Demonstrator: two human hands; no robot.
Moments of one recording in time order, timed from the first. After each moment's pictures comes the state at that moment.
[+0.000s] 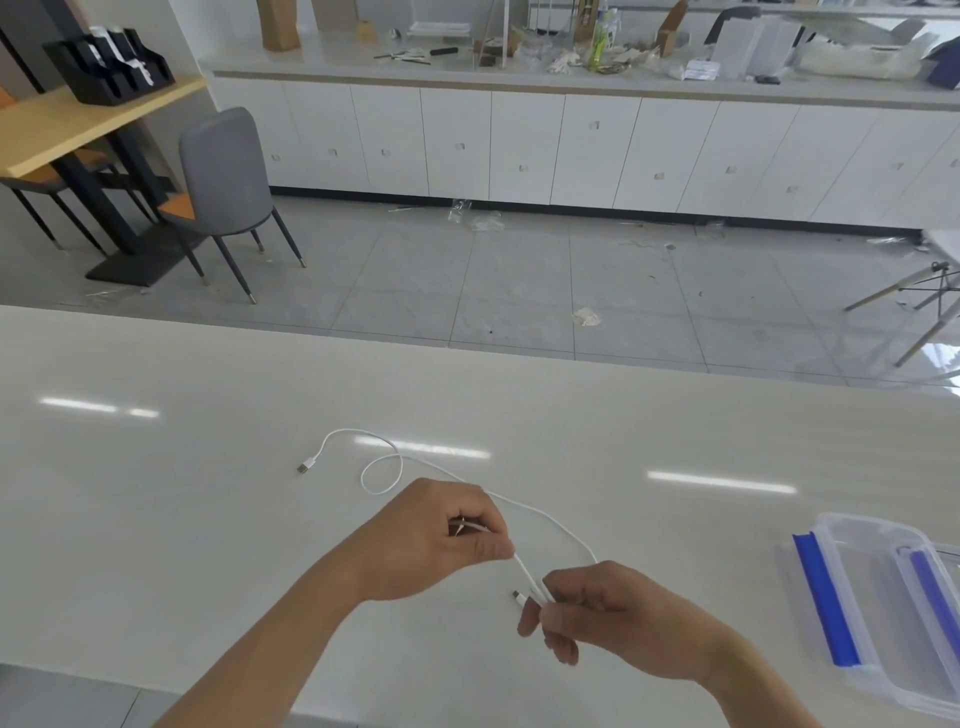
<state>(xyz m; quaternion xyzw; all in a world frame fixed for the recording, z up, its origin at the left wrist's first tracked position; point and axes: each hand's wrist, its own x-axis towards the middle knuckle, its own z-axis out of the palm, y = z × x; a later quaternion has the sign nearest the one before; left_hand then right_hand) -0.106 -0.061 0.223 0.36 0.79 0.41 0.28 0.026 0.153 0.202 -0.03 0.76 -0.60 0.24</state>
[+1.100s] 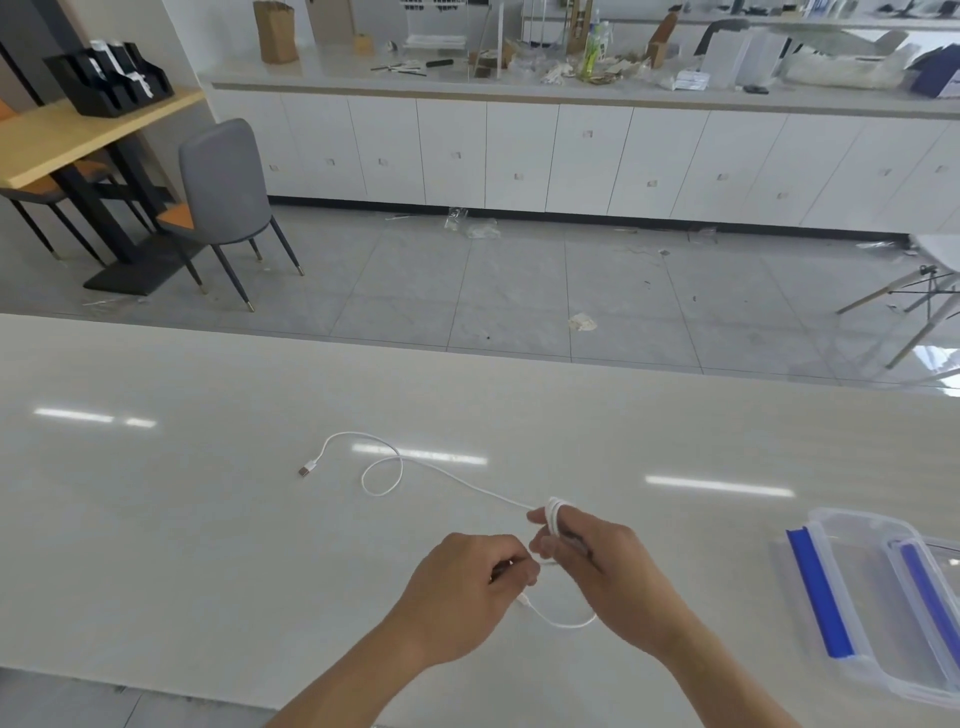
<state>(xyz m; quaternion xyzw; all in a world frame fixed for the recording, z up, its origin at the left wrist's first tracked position) -0.053 -0.042 0.194 0.29 0.85 0.37 0.24 0.017 0.142 0.178 0.07 0.86 -0.51 0.00</state>
